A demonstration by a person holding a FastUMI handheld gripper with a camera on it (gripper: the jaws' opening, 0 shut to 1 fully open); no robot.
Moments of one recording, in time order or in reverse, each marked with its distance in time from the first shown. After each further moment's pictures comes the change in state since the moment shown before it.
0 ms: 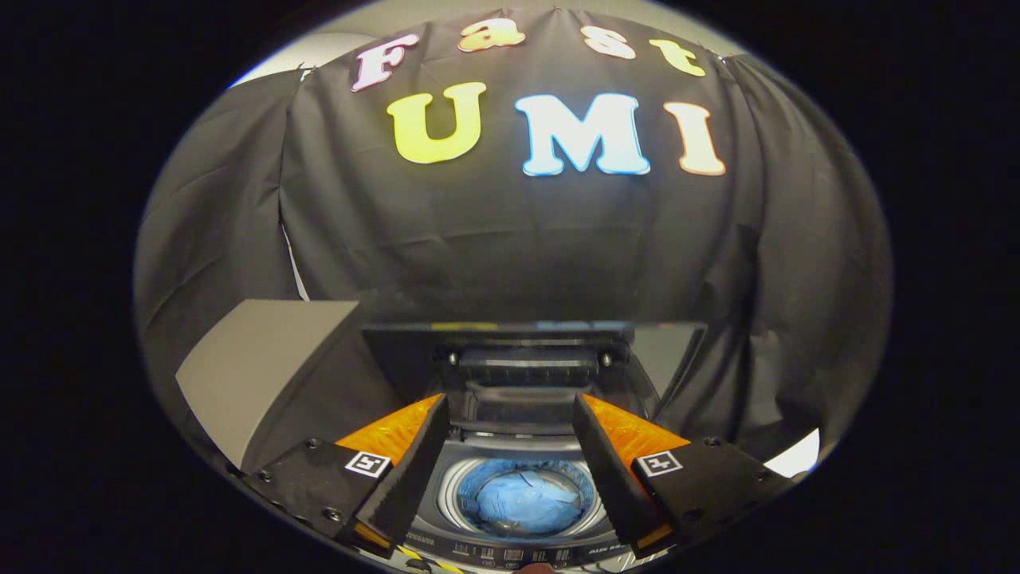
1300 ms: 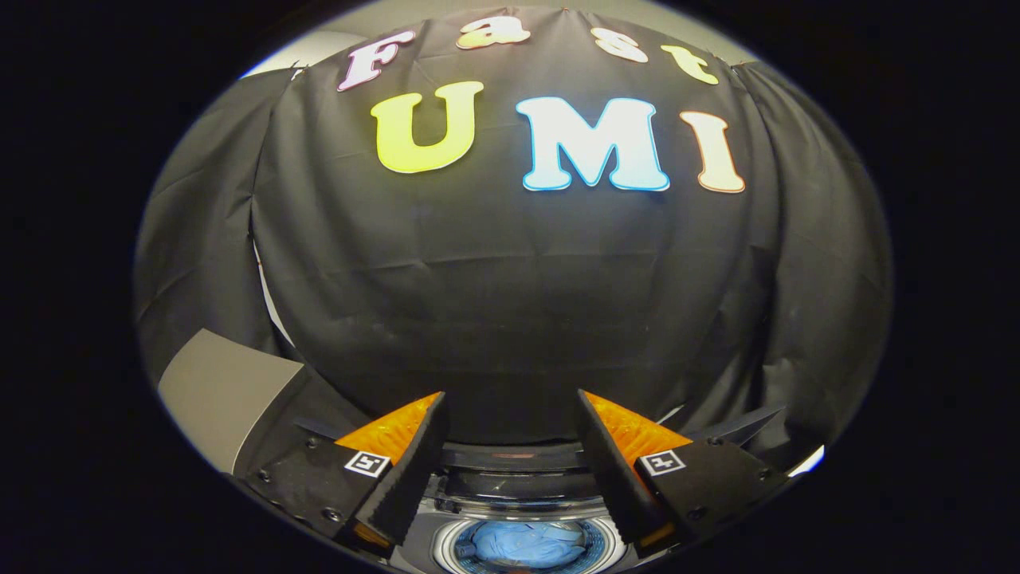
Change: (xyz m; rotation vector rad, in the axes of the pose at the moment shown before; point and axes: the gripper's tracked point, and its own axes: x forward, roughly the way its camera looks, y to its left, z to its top) arm 0.111 0.004 0.034 0.000 -0.044 -0.054
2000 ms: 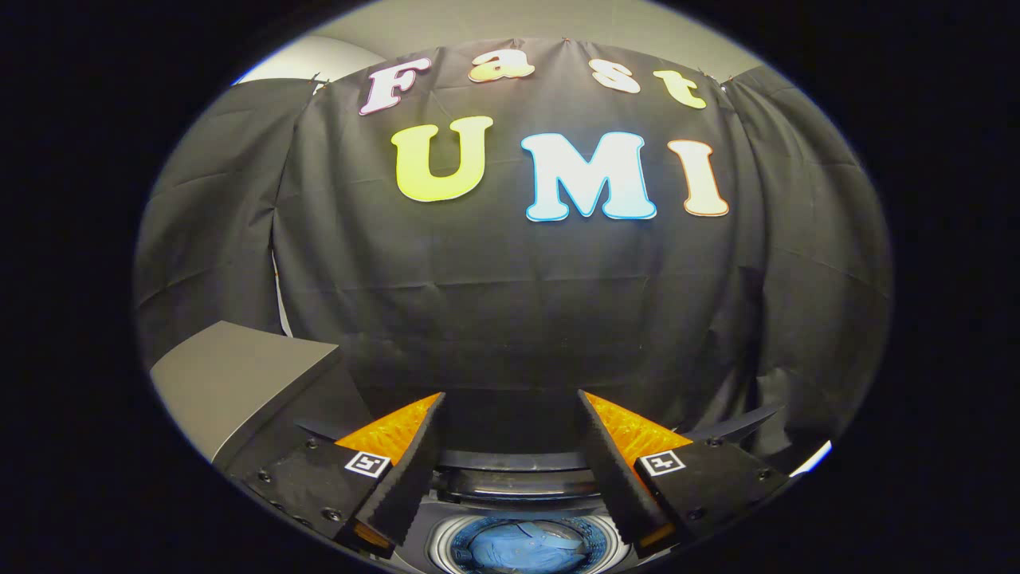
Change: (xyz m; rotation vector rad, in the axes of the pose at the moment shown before) arm -0.051 0.004 -0.023 -0.018 -0.163 0.007
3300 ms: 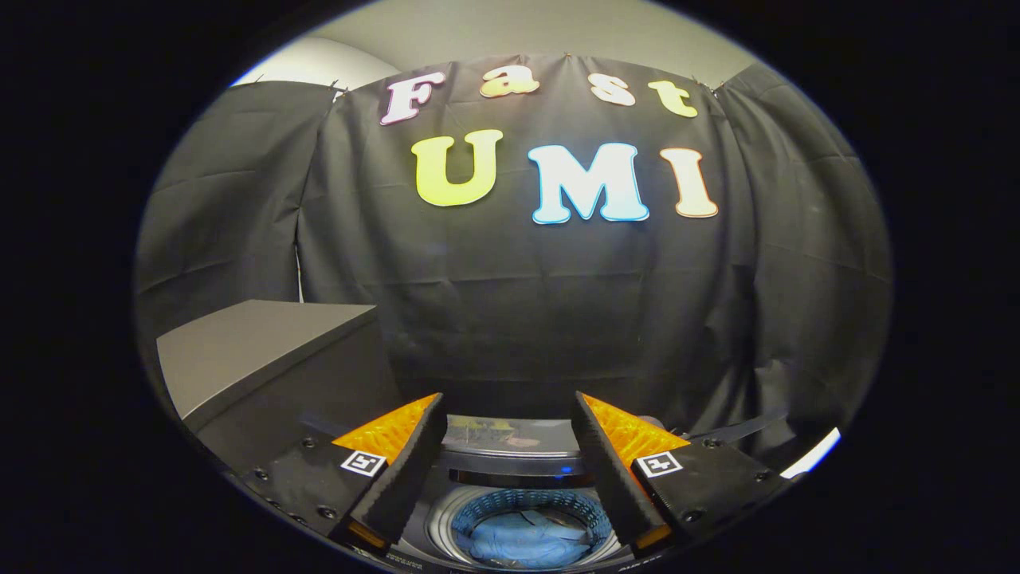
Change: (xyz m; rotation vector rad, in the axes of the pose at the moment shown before) arm -0.069 0.007 -0.060 -0.003 -0.049 0.028
